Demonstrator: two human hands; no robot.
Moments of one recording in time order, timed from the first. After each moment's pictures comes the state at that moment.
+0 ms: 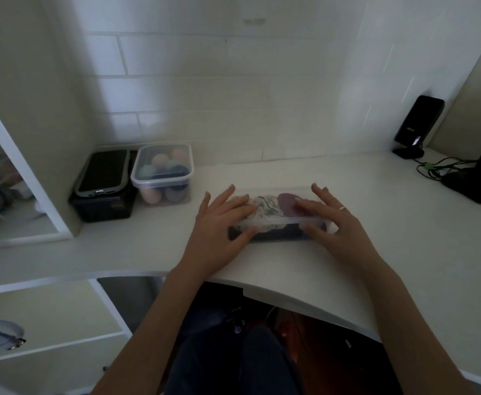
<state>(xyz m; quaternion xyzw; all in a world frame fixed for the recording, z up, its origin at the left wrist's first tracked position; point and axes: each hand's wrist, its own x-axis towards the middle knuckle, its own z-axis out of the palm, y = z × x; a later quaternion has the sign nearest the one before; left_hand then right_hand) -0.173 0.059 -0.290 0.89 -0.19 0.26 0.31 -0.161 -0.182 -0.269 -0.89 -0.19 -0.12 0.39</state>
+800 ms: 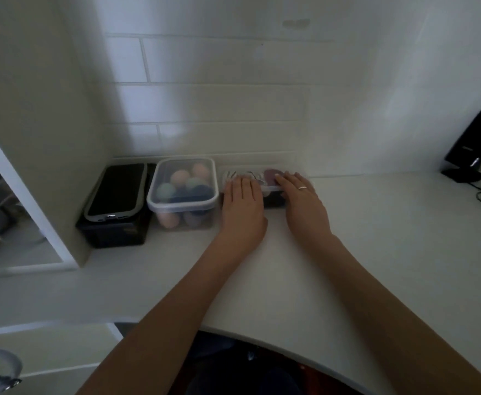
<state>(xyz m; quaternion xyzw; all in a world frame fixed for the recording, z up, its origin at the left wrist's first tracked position) -0.055 0.063 -0.283 0.97 -0.01 0.22 -0.06 -0.014 -0.066 -0.286 -0.93 -0.18 -0.23 0.23</state>
